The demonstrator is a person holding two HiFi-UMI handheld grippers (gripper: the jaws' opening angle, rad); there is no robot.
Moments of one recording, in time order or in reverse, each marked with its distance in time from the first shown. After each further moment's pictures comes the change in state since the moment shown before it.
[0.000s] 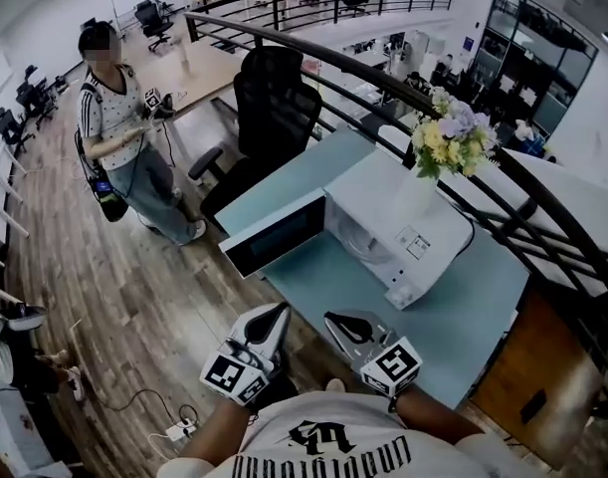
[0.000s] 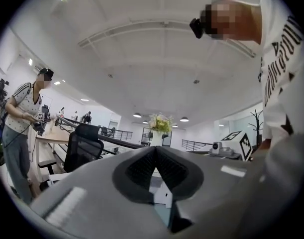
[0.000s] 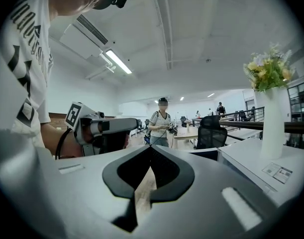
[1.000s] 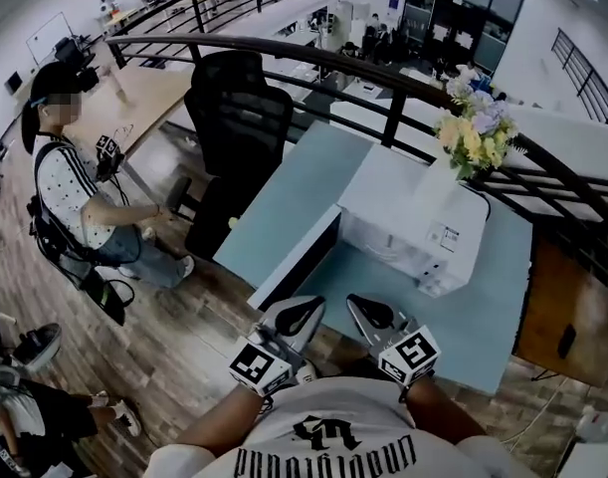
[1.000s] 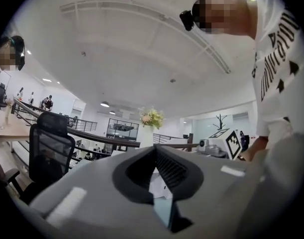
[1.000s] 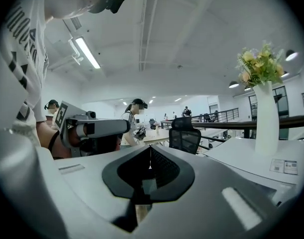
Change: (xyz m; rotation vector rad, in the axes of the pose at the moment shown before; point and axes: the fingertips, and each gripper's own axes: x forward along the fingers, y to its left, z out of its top) left arm 0.072 0.118 0.000 0.000 0.085 -0.471; right arm 0.130 -0.075 0.006 0.066 -0.034 -0.422
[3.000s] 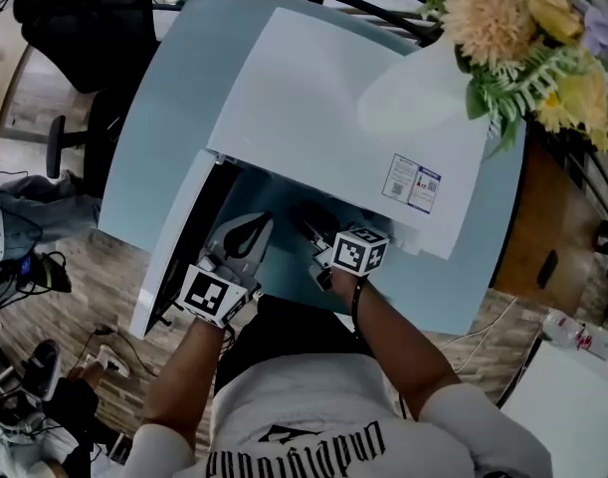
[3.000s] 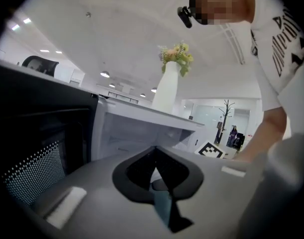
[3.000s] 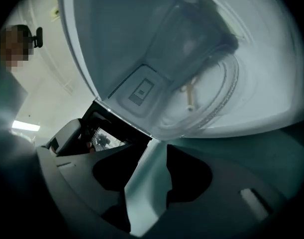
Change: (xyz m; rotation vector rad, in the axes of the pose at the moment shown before) left arm 0.187 0.078 -0.231 -0.129 0.260 -0.066; right arm 0.041 -0.240 -0.298 0.905 0.160 -0.237
